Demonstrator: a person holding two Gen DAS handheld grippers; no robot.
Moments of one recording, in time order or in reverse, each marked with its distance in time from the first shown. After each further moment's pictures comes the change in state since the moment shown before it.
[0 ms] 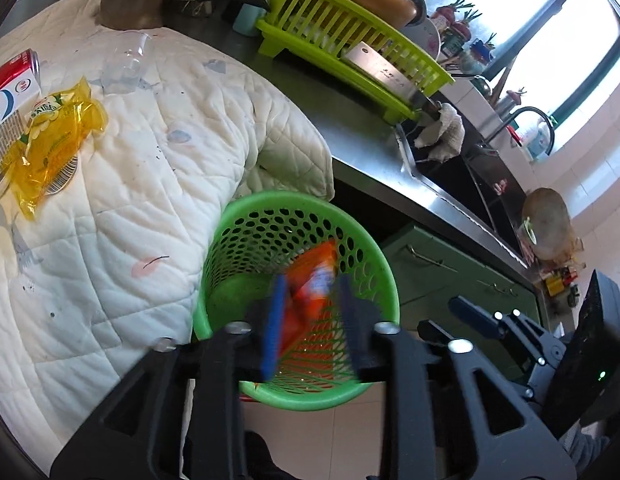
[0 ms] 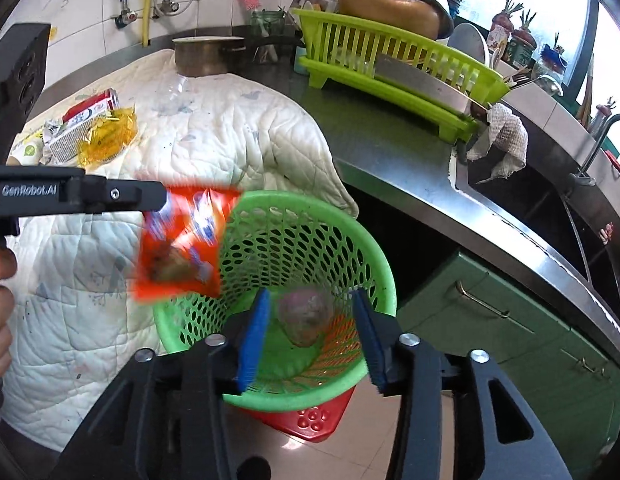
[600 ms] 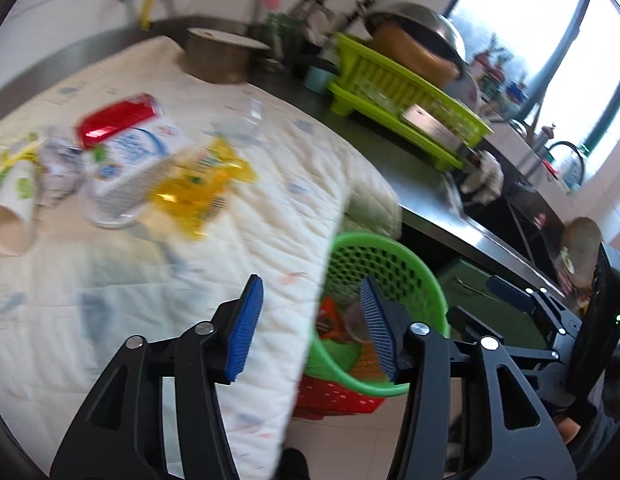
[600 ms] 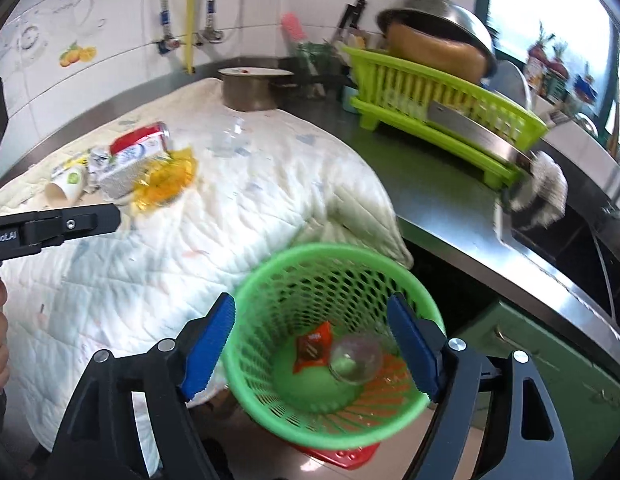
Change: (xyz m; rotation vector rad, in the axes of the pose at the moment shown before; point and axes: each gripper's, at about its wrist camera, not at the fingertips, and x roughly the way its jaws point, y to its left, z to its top) left arm -0.106 0.048 -0.004 -0.036 -0.165 0.218; right arm -0.017 0.047 0.043 -0.046 -0.093 0.138
